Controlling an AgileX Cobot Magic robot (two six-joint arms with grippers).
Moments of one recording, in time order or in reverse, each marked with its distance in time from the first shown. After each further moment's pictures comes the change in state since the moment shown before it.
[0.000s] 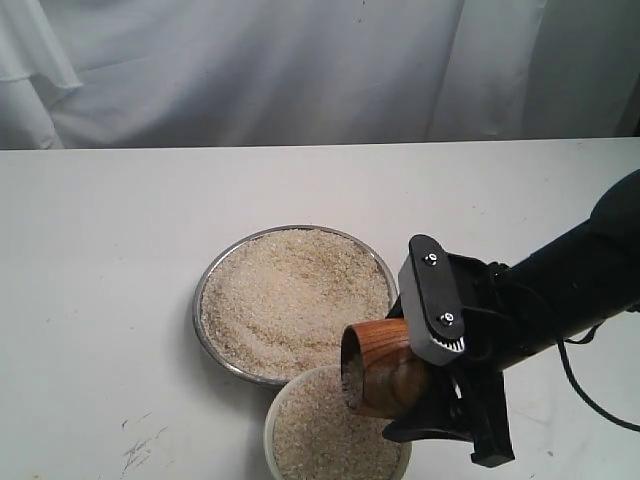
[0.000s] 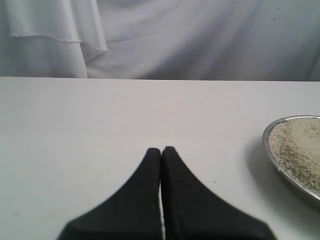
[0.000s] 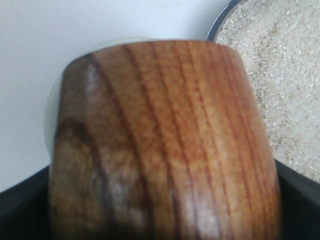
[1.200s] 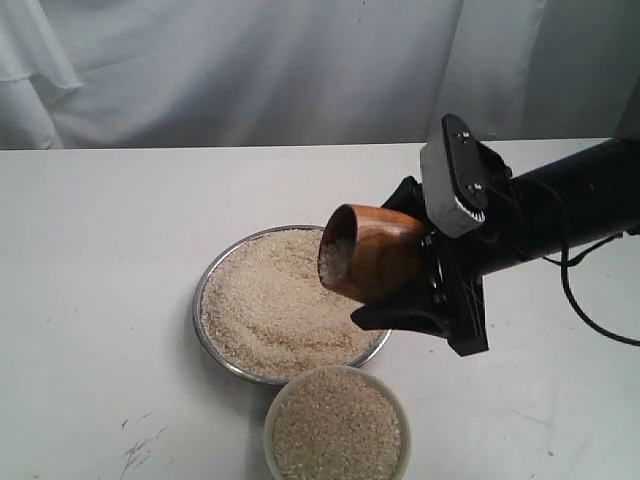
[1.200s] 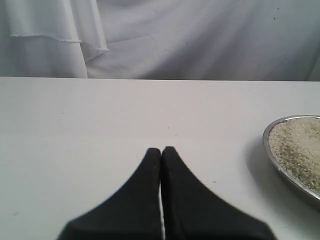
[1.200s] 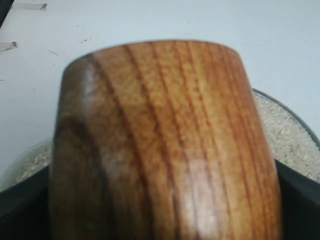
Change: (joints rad) left arm 0.000 0.000 0.000 0.000 0.000 0.000; right arm -0.122 0.031 -0.147 0.252 0.167 -0.143
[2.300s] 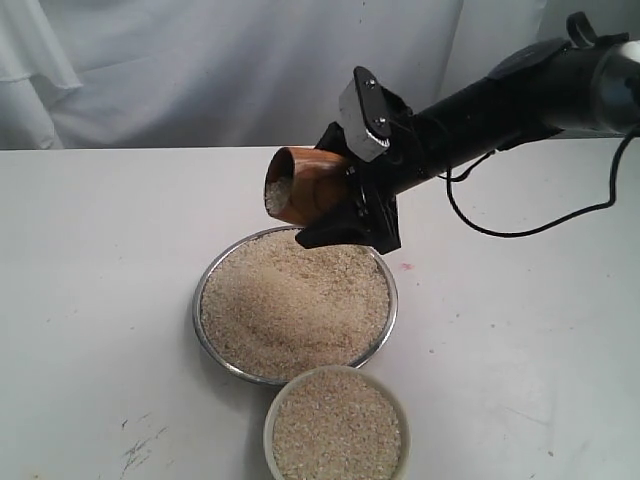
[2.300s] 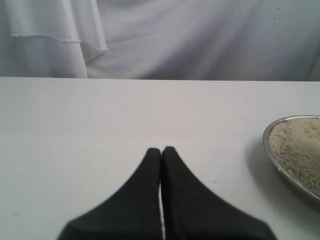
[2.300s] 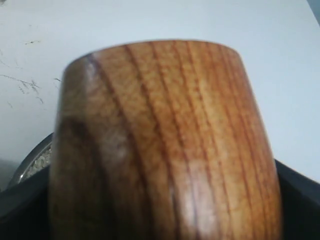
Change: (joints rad) left arm 0.000 0.000 0.000 0.000 0.000 0.000; right arm 0.038 0.416 -0.563 -0.069 0.101 0.040
